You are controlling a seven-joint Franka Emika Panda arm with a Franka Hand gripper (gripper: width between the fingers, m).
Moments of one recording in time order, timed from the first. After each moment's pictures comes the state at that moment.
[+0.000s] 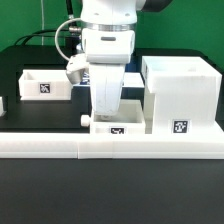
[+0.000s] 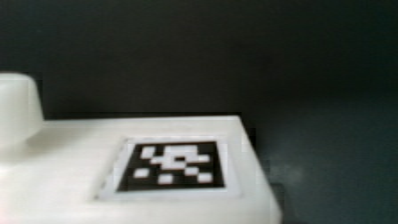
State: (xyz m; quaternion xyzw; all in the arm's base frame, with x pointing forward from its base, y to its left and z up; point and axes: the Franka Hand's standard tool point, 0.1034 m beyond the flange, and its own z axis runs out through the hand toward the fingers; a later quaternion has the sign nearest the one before) arm 0.552 -0.019 0.008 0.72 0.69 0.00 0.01
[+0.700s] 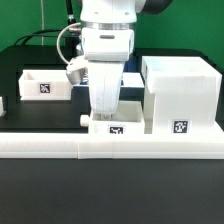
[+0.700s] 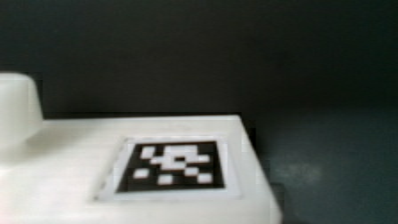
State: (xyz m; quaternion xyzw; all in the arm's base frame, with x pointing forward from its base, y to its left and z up) arm 0.554 -0.019 0.010 0.73 0.68 0.00 0.01
